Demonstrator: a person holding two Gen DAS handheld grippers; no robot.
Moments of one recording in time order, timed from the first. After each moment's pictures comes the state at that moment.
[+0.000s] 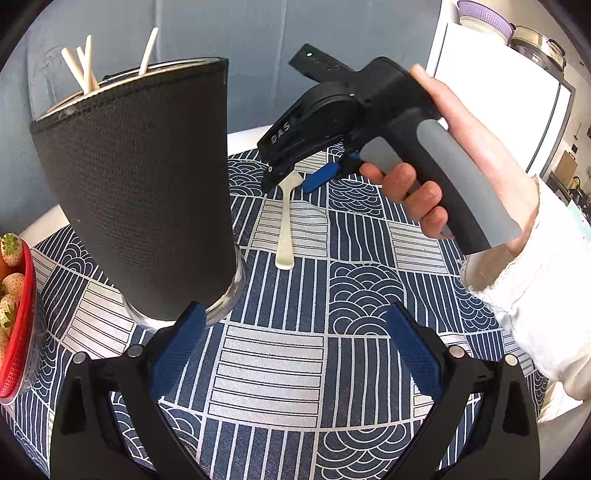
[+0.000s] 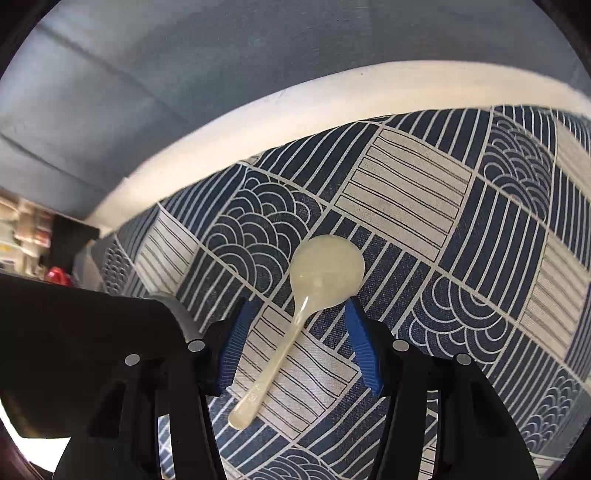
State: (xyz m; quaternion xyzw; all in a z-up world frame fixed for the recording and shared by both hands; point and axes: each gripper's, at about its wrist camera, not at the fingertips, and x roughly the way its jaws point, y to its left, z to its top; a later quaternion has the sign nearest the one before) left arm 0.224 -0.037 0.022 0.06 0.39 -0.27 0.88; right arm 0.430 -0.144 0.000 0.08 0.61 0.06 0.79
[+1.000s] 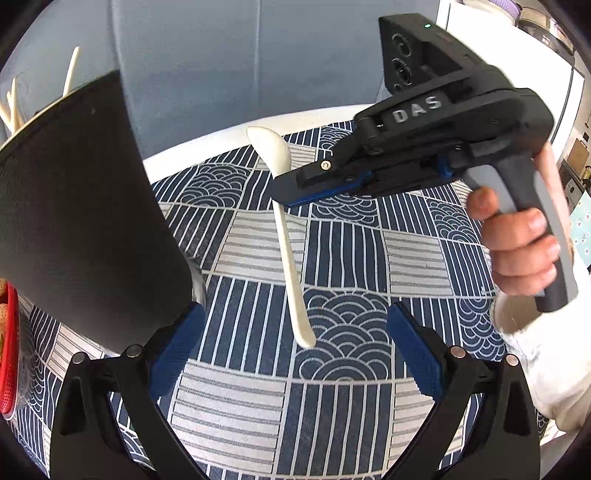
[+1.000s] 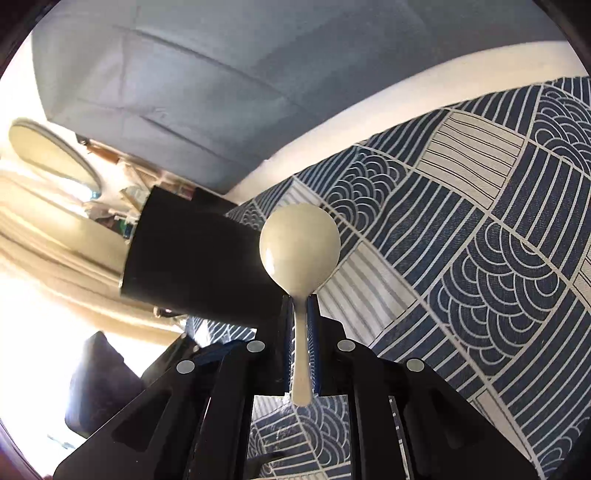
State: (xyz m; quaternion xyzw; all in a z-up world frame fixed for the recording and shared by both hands) left arm 0.248 -0.091 0.020 0.09 0.41 -0.24 0.88; right arm 0.349 -0.205 0.021 0.24 0.50 0.36 0.75
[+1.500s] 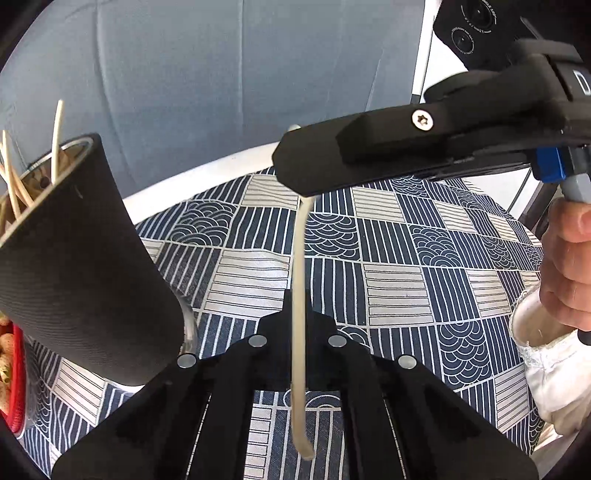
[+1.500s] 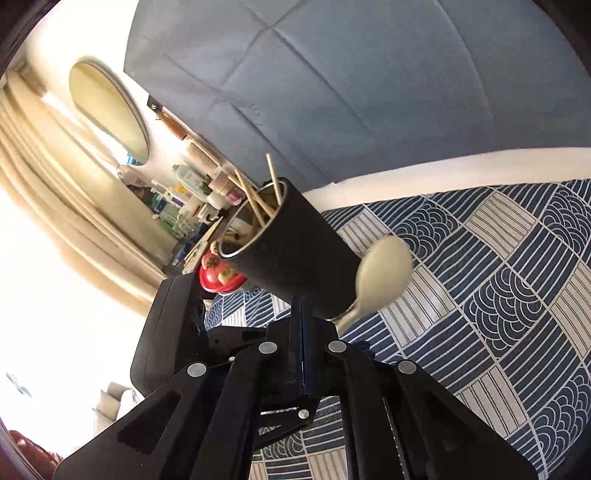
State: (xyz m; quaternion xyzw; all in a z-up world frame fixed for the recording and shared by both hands) left arm 0.247 -0.099 0.047 0.09 0.37 -0.27 0.88; right arm 0.288 -0.192 0.116 0.17 0.42 0.41 0.79
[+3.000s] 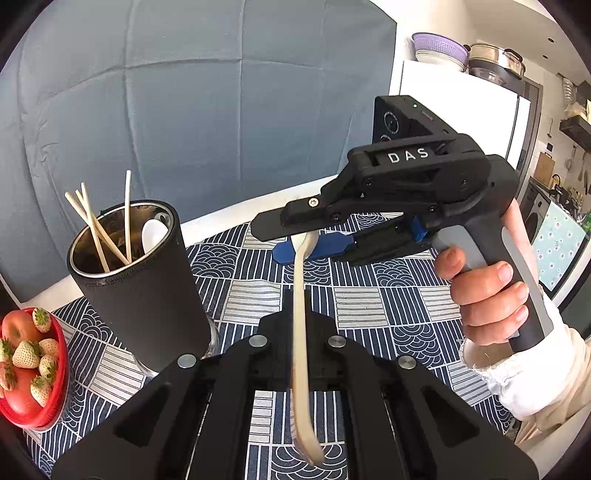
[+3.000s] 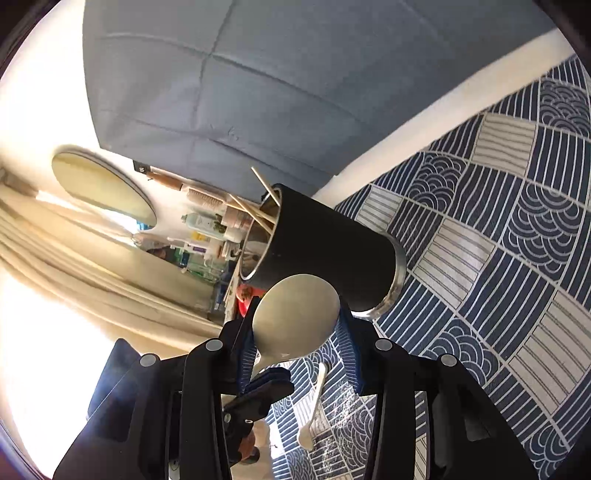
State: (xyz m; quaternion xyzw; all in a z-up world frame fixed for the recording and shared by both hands) left arm 0.187 -0.057 0.106 0.07 0.29 -0.30 0.90; right arm 0.292 -0.198 0.095 0.34 0.45 0.37 0.74
